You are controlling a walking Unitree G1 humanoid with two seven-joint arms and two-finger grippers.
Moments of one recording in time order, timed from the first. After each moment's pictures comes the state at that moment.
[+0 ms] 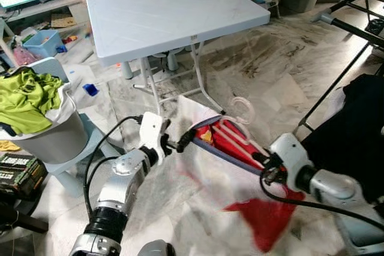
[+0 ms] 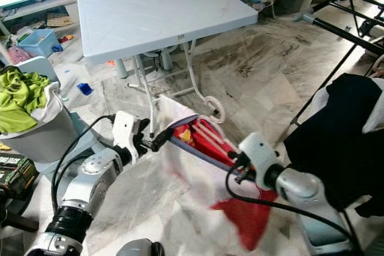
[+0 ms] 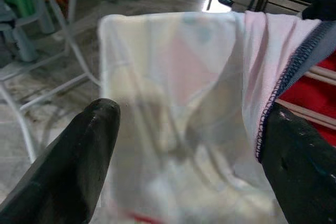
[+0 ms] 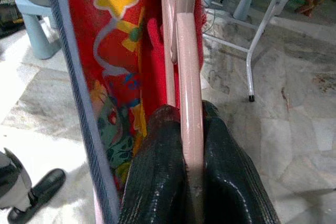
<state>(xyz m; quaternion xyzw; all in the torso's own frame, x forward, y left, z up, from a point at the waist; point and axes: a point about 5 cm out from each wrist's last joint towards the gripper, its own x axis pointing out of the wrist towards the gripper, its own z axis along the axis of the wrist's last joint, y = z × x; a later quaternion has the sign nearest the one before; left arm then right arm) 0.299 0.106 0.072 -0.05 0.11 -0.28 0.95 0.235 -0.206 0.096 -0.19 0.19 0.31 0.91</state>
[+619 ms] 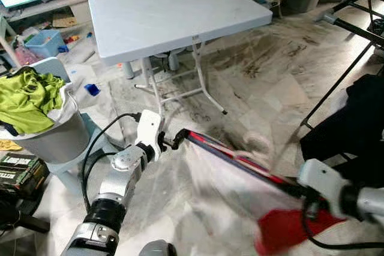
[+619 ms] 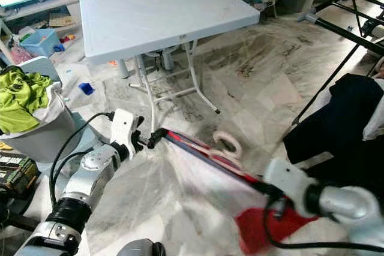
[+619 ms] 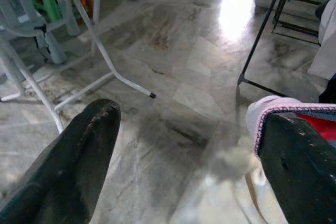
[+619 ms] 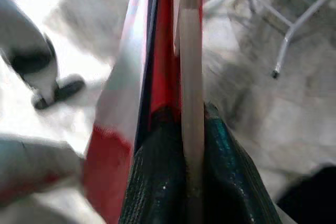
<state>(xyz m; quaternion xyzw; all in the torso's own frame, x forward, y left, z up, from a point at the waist) 0.309 0.114 0.067 0.00 0.11 -0.26 0.96 0.189 -0.263 0.110 -0.31 0.28 0.40 0.82</state>
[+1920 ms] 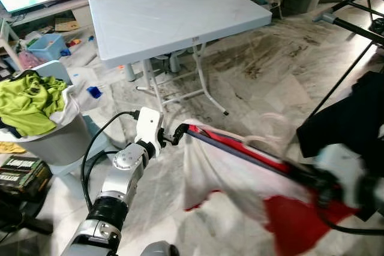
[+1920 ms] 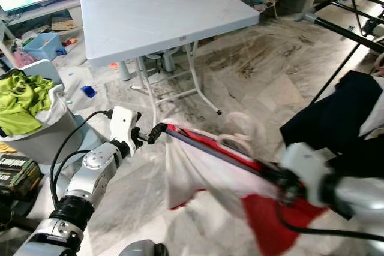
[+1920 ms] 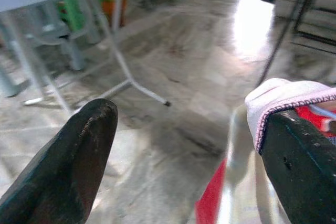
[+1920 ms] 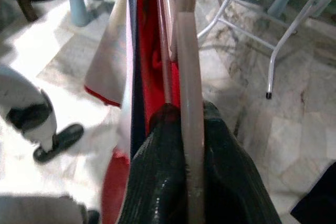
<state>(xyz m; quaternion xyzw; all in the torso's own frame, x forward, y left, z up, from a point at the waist) 0.312 0.115 0.068 0.00 0.10 -0.22 0.97 0.205 -0.258 0.127 -0.23 0.21 0.38 0.87</state>
